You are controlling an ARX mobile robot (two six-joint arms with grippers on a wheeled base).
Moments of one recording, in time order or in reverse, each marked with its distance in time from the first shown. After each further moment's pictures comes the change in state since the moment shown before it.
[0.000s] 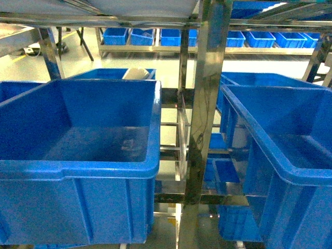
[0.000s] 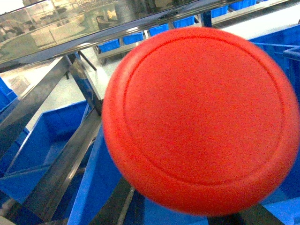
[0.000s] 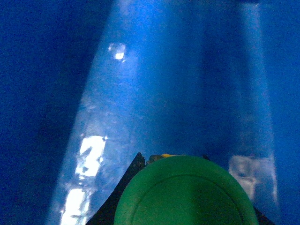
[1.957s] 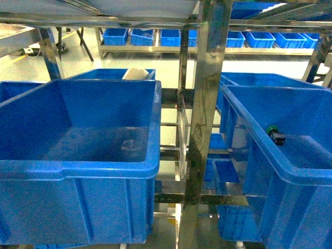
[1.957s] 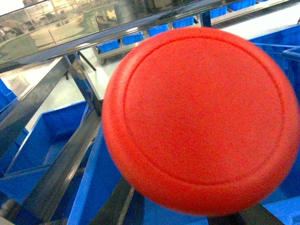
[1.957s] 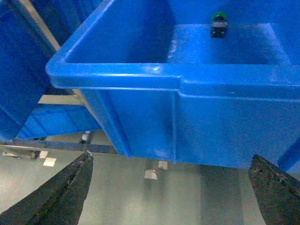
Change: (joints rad) left arm 0.000 0.000 0.000 0.000 0.000 0.000; right arm 0.074 -1.027 -0.987 0.264 -0.081 0.209
